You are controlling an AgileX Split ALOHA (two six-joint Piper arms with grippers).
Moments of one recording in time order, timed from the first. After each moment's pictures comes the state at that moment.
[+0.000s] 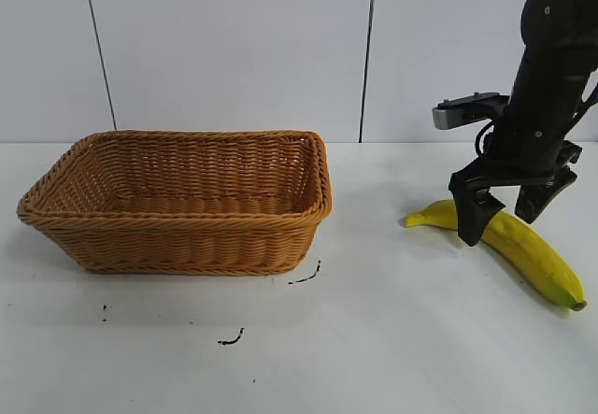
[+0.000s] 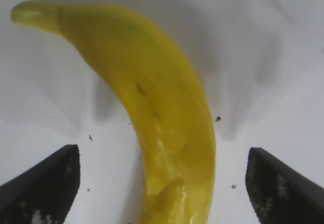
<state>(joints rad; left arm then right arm) -0.02 0.00 -0.49 -0.06 1.07 0.06 0.09 2.20 -1.47 0.02 0.79 -0.31</state>
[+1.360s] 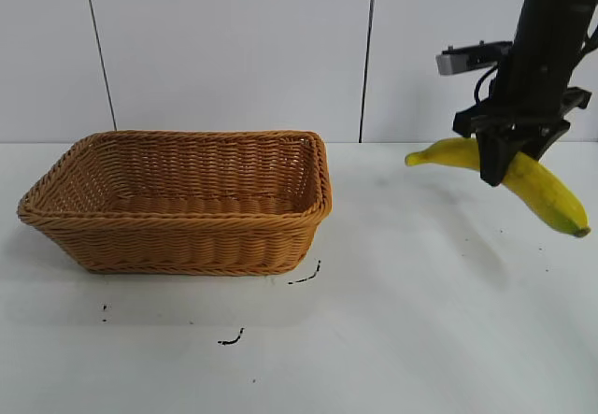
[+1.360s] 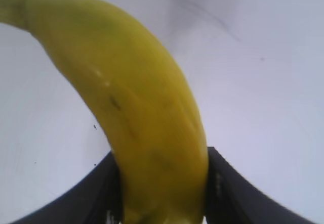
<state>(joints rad) -0.02 0.00 -0.49 -0.06 1.07 0.06 0.09 2.14 -1.91 0.01 1.21 -0.27</state>
